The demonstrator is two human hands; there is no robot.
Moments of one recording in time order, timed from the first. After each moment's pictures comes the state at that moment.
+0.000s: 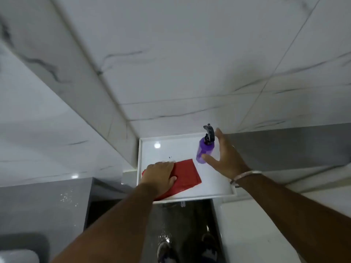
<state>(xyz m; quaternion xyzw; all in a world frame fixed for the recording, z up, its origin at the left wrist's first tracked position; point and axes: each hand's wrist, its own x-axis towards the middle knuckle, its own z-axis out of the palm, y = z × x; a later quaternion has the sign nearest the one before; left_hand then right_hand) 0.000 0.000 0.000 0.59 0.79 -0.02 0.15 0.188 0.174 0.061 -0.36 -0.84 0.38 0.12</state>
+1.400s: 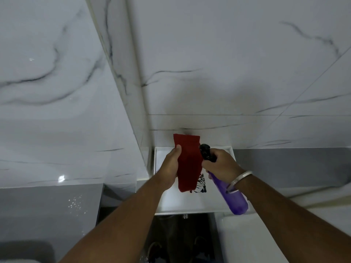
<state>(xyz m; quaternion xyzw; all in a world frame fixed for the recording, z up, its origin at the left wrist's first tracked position) -0.044 0.026 0.045 0.08 0.56 0.60 0.57 0.106 0.131 0.114 -0.39 -0.77 0.51 0.04</state>
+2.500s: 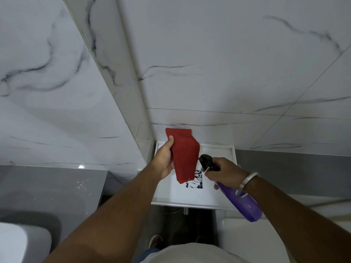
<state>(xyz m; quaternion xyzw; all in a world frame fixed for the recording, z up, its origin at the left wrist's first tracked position) -0.043 0.032 0.052 -0.02 0.55 0.63 0.55 0.150 0.154 0.101 -0.30 -0.79 0.53 -0.10</state>
